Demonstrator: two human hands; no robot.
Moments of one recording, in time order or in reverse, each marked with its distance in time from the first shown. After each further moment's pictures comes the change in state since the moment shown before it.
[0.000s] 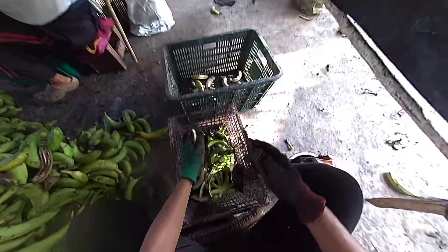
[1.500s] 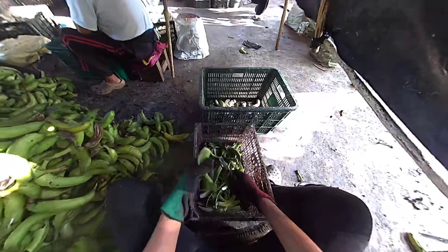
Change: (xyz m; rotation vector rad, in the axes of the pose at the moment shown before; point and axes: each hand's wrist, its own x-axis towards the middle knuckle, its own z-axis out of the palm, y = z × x) left_hand -0.124 0.029 -0.128 -0.863 -0.253 -0.066; right_hand 0.024 0.099 0.067 -0.832 -0.362 0.304
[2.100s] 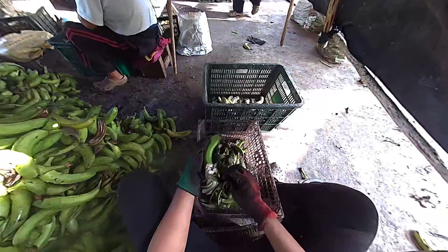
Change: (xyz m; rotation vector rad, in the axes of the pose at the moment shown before) left_hand 0.050 -0.009 0.001 -0.065 0.200 0.039; right_hand -0.046 -0.042 0.022 -0.139 0.464 -0.571
